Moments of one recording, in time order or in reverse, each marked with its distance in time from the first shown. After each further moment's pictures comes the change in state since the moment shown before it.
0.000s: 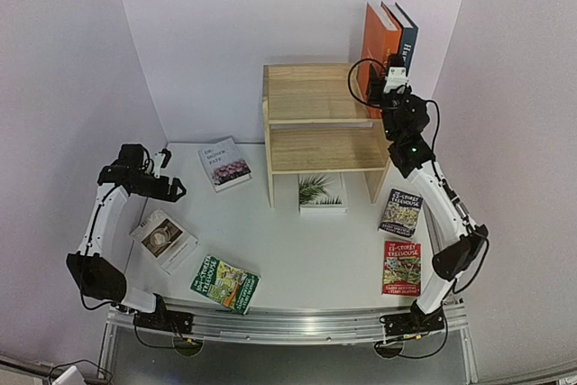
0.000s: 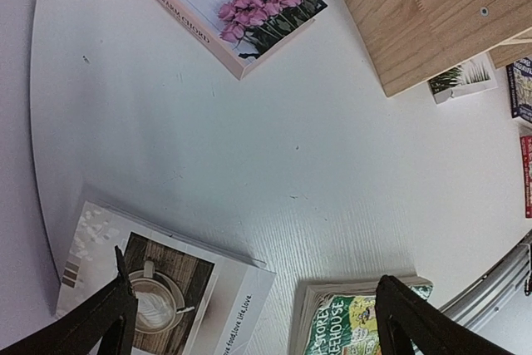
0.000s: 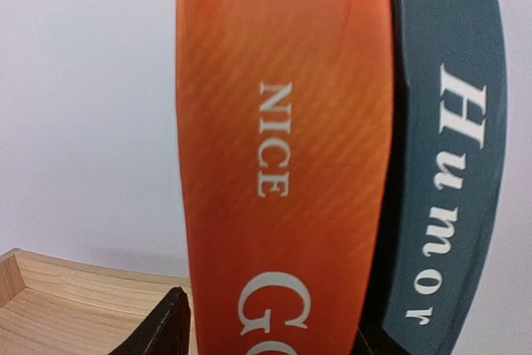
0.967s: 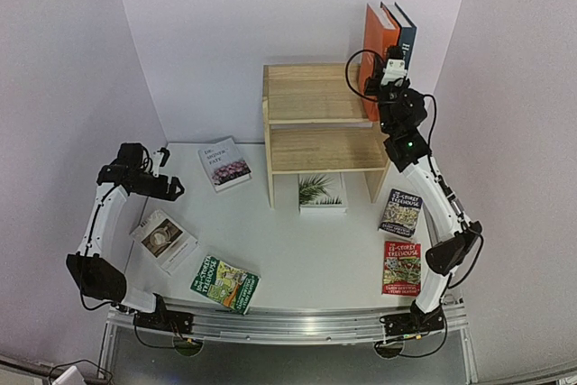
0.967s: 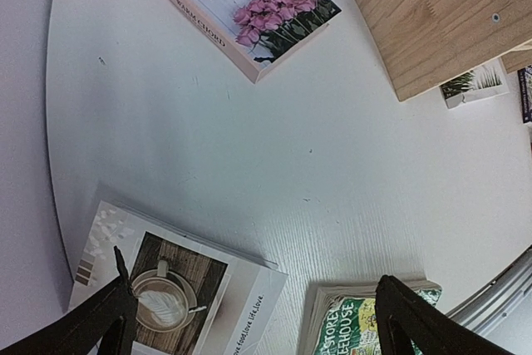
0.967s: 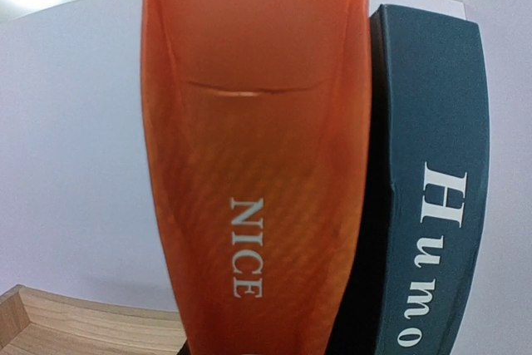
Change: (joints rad) left arm 0.000 -0.001 0.013 0.000 -0.041 0.000; right arm 0.025 0.081 0.159 -0.007 0.052 -0.020
